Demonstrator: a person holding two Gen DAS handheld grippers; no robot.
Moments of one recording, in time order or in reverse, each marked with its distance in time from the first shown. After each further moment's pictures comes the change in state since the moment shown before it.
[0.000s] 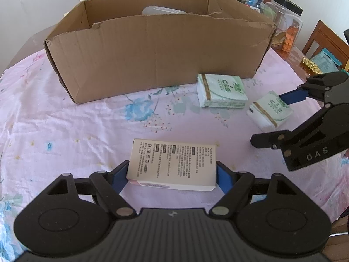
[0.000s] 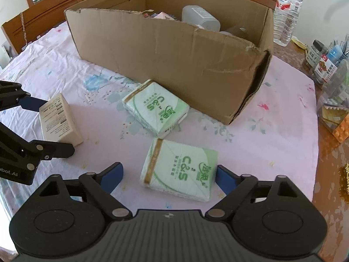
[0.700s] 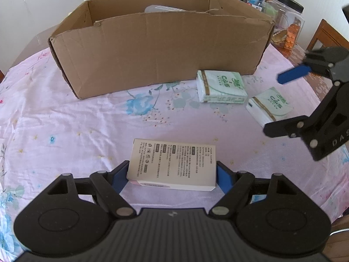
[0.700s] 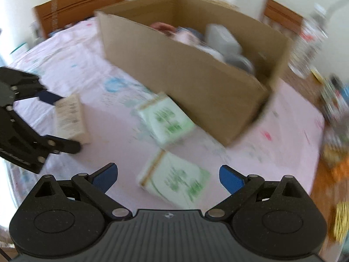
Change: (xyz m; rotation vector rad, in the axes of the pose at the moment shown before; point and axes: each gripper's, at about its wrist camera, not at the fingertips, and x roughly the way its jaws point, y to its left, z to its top) left arm -0.003 -0.008 -0.008 -0.006 0.000 0.032; right arm -0.018 -0.010 0.005 -0.151 -0.027 0.071
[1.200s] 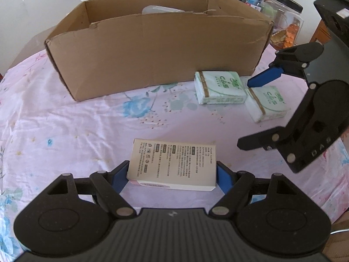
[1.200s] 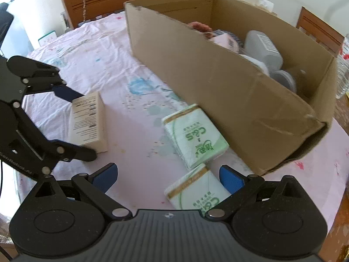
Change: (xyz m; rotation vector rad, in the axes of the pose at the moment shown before) left arm 0.003 0.000 0.002 0.004 0.000 -0.004; right arm 0.029 0.010 0.021 -0.170 -0.005 0.165
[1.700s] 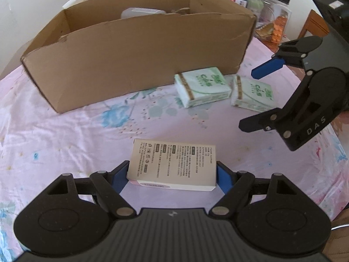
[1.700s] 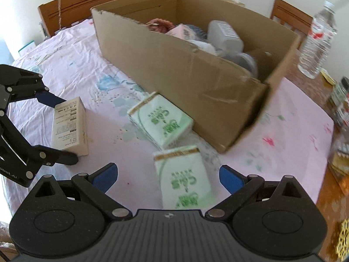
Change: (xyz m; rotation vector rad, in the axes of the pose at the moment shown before) left arm 0.007 -0.017 0.008 0.057 0.008 -0.025; right arm -0.009 -0.027 -0.018 0.088 -0.006 -0.089
